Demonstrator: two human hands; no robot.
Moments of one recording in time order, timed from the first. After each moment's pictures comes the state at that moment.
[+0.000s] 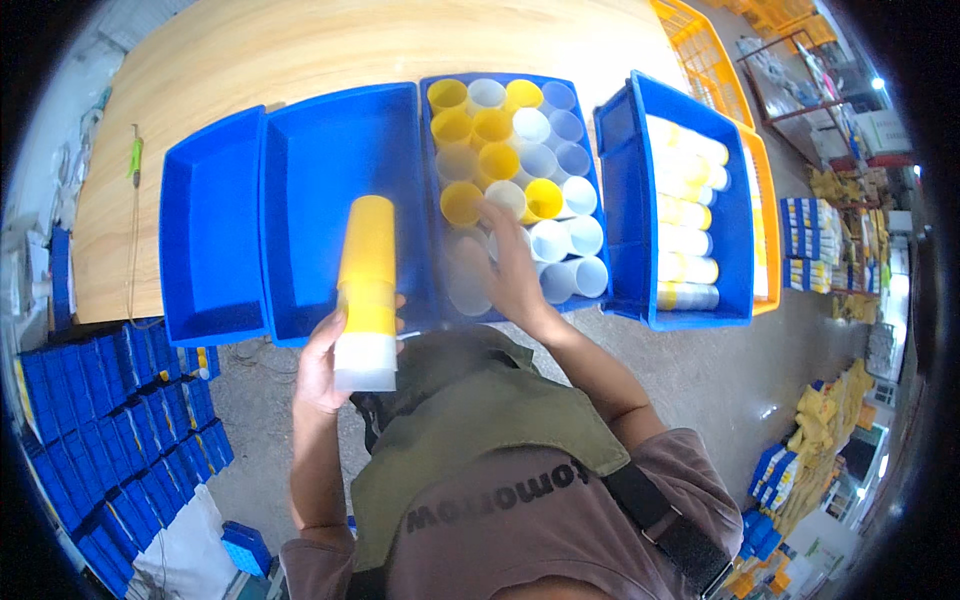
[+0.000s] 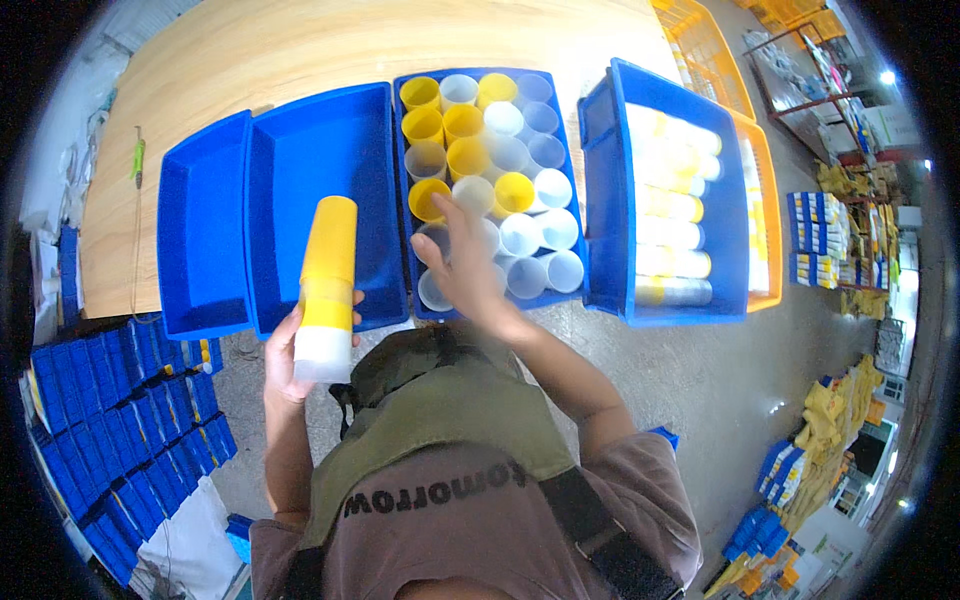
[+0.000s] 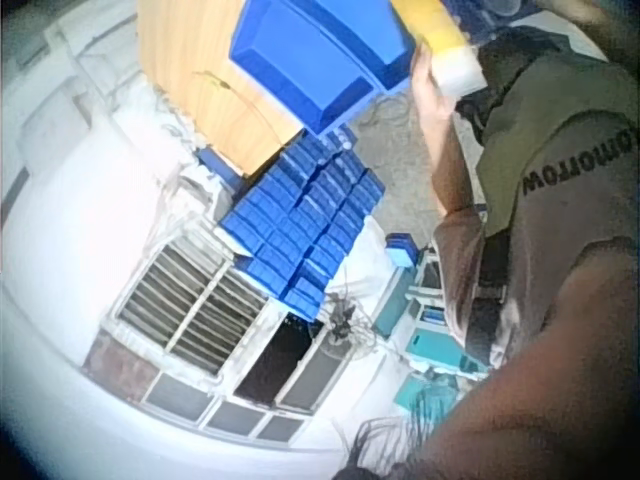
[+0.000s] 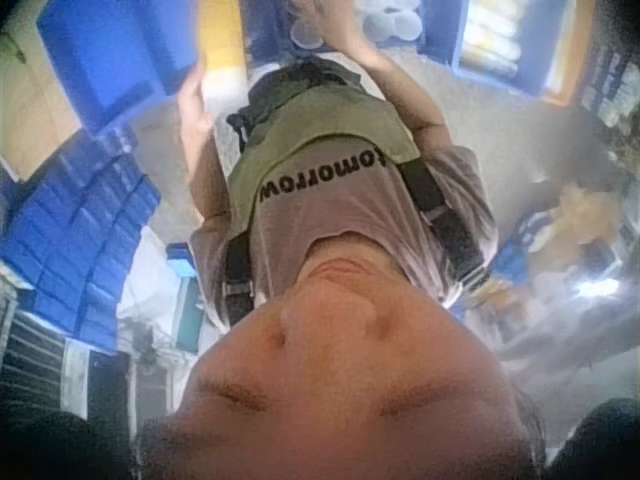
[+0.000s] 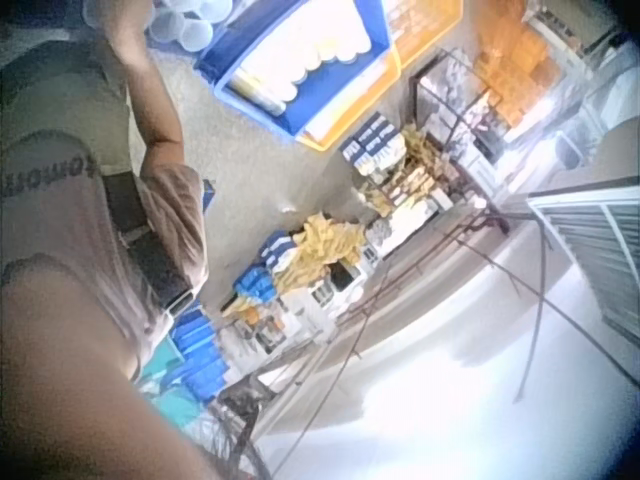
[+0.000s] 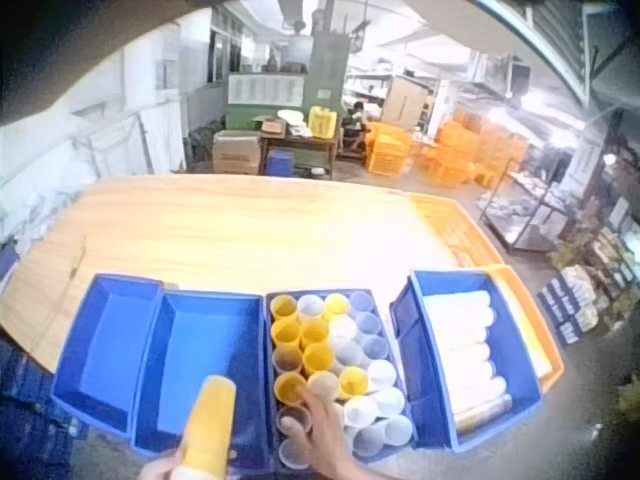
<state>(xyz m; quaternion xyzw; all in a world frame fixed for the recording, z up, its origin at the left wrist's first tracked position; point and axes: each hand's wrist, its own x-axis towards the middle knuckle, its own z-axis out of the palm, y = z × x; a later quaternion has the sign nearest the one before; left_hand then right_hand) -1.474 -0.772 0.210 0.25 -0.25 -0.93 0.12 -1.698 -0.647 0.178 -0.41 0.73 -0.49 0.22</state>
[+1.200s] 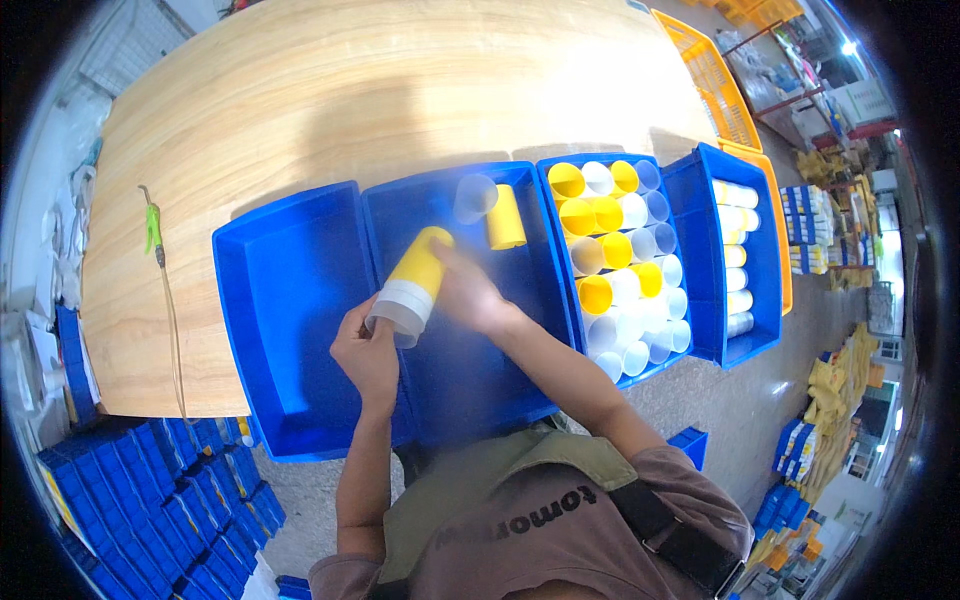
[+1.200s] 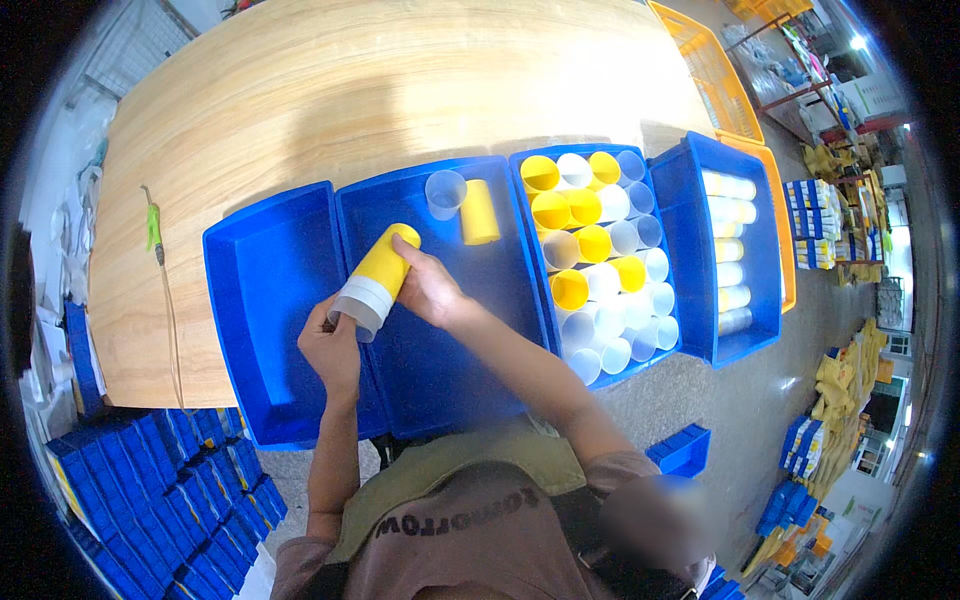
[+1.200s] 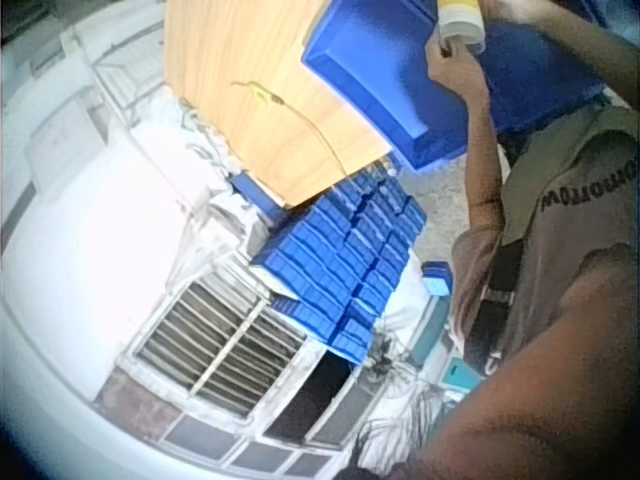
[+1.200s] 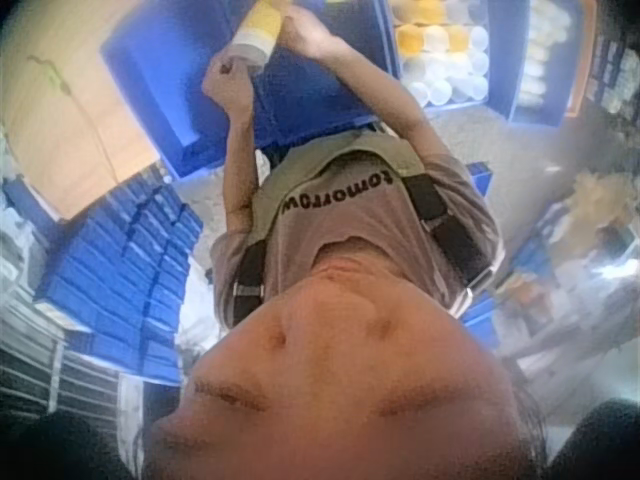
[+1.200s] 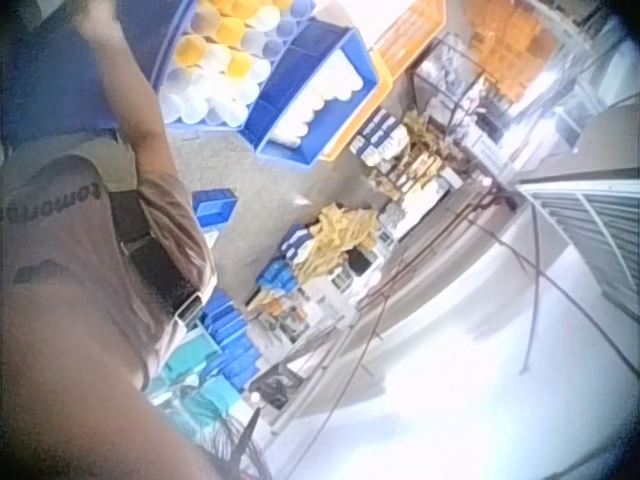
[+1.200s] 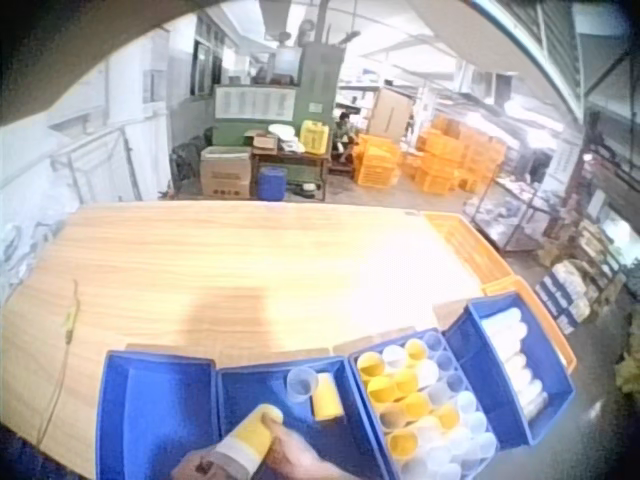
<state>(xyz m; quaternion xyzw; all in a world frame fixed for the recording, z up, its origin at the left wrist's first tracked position) -1.487 -0.986 0.164 0.47 -0.66 -0.50 0.30 -1.635 -0.931 0.132 0.06 0.41 -0.71 0.57</state>
